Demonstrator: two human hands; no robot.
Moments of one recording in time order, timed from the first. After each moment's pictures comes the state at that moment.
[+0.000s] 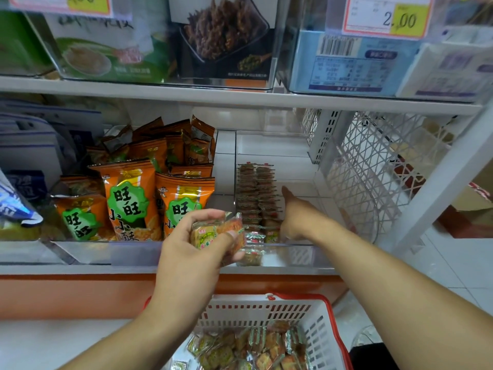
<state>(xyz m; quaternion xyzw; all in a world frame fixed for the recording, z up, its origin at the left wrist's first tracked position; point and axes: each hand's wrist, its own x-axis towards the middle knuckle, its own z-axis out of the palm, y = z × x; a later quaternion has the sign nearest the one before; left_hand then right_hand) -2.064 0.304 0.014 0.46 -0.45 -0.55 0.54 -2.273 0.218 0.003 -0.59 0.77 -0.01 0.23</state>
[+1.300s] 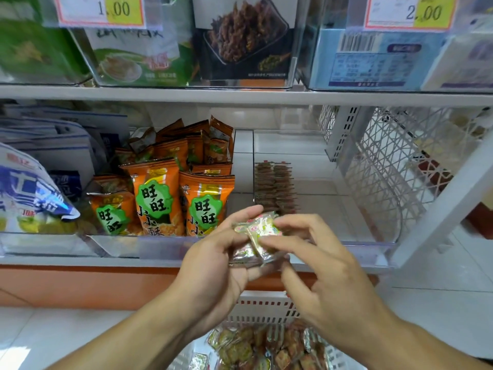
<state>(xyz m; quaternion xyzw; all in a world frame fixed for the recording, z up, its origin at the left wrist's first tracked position) -2.062 0.310 0.030 0.29 -0.27 -0.81 0.43 -2.230 0.360 0.030 -0.76 0.48 -0.42 0.11</state>
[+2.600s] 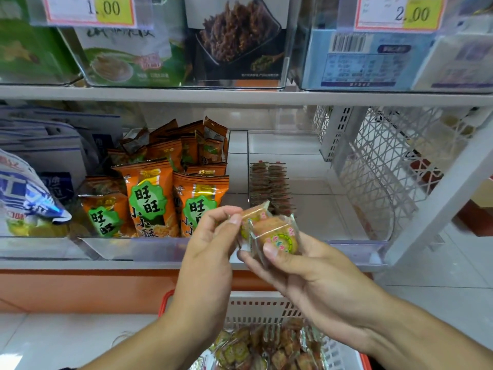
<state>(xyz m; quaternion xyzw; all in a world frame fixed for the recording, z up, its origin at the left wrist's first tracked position) -2.068 0.321 0.029 0.40 -0.40 -0.63 0.54 -2.212 0.352 0.048 -0.22 0.31 -0.52 0.77</state>
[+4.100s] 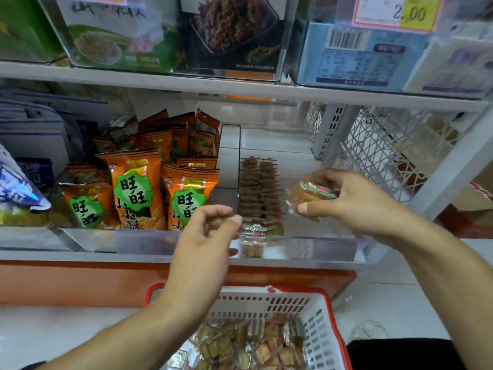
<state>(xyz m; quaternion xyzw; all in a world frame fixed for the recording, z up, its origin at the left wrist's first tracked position) -2.071 0.312 0.021 0.52 -0.47 -0.54 0.48 -2.309 0.292 0.084 -0.63 0.66 -0.27 0.29</state>
